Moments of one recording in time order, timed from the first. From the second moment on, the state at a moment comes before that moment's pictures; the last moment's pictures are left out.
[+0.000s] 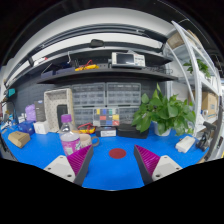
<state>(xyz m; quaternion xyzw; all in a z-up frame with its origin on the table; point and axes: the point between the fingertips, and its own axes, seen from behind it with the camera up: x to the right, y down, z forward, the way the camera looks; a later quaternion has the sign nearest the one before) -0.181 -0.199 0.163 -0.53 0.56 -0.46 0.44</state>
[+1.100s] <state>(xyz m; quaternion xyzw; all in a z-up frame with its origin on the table) -0.092 -0.059 0.120 -0.56 0.49 -0.45 0.50</state>
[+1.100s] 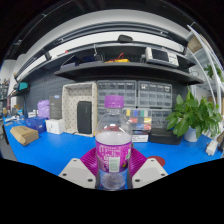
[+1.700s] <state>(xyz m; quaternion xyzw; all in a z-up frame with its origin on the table) -0.006 -0.182 0.152 -0.72 0.23 -0.64 0.14</state>
